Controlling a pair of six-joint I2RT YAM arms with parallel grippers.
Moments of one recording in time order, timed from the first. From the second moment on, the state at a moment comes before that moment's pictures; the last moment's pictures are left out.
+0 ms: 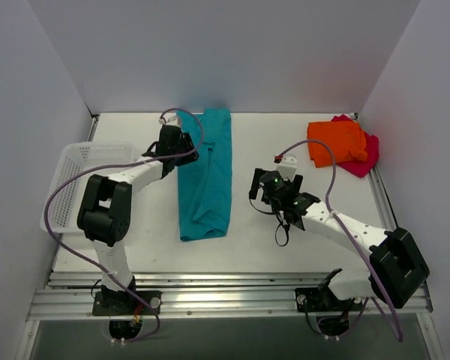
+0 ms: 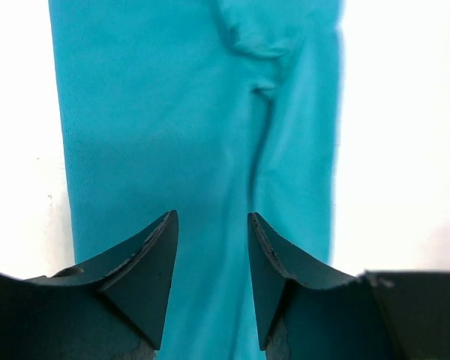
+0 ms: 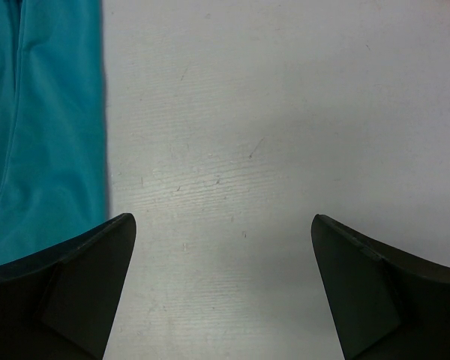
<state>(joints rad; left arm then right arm) -0.35 1.96 1.33 -0.01 -0.02 -0.57 0.67 1.33 0.78 -0.18 0.56 0.61</state>
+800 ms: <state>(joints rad) -0.76 1.12 0.52 -0.29 -0.46 -1.00 0.95 1.21 0.43 0.18 0.24 0.84</state>
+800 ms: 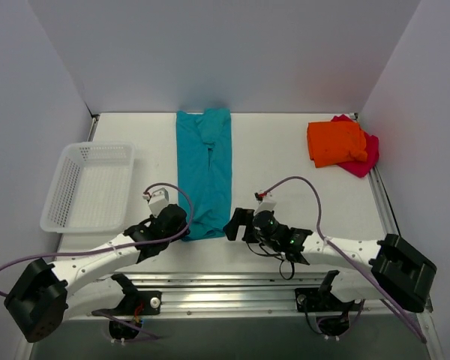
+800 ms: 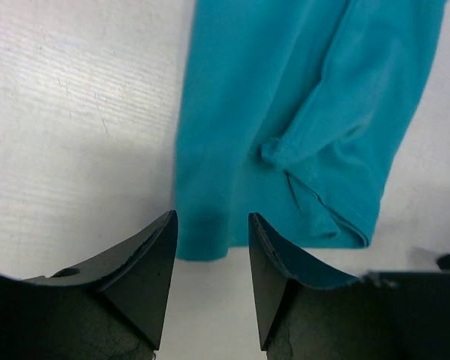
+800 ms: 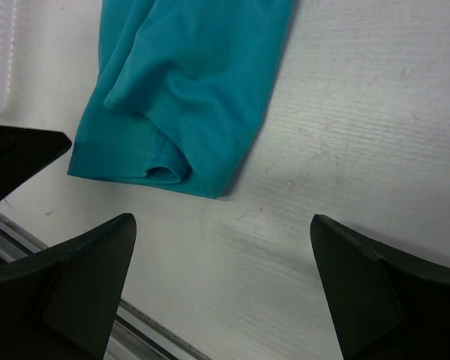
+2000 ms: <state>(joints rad) -0.85 0.96 0.29 -0.22 -0.56 -1.15 0.99 1.63 0.54 0.43 0.25 0.94</state>
